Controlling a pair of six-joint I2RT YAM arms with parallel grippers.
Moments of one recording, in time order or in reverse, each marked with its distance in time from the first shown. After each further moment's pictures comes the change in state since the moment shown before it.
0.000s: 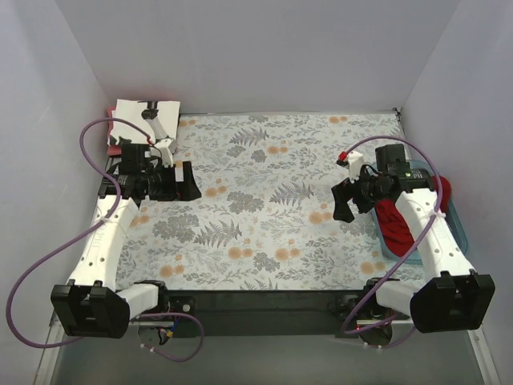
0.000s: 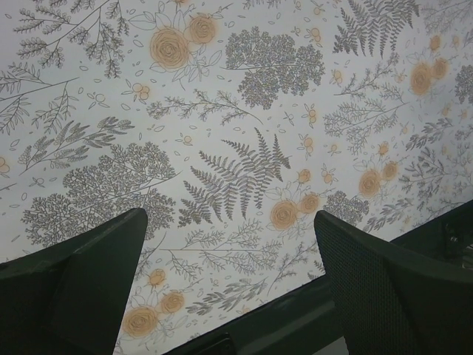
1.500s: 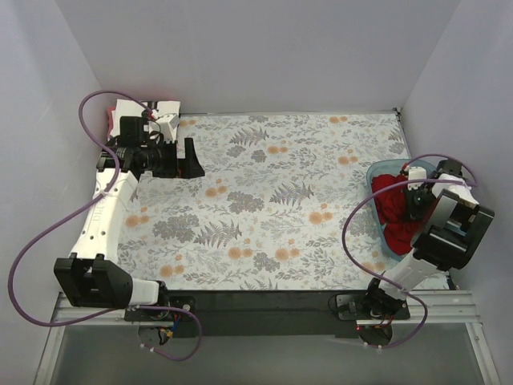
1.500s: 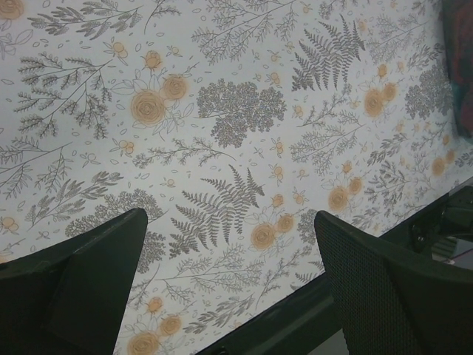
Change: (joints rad) left arm 0.000 0.186 0.278 -0.063 0.086 0.033; right arm -0.632 0.509 -0.024 0.326 0.306 -0.243
